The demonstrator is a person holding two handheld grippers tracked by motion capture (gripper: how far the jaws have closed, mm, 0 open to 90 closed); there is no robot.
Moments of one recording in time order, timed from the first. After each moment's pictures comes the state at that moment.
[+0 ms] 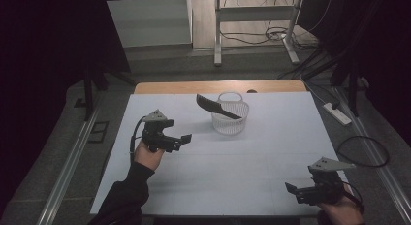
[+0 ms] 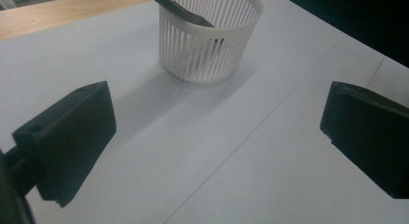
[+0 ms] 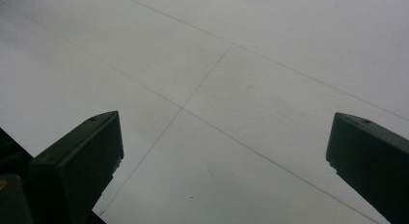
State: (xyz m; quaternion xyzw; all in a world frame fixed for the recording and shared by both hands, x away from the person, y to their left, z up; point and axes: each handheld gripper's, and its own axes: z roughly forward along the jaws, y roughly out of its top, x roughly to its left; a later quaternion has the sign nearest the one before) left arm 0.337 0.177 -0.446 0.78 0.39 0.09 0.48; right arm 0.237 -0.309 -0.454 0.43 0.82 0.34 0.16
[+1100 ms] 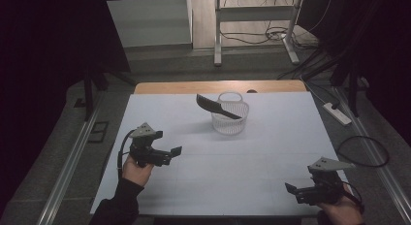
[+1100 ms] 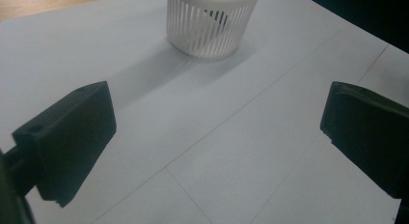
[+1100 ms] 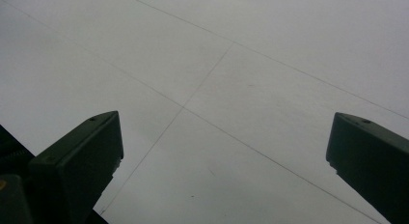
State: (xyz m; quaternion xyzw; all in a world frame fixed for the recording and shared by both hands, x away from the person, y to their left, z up) left arm 0.292 0.197 -0.451 0.78 0.41 0.11 0.47; right arm 0.238 -0.308 -0.454 0.42 0.82 0.34 0.16
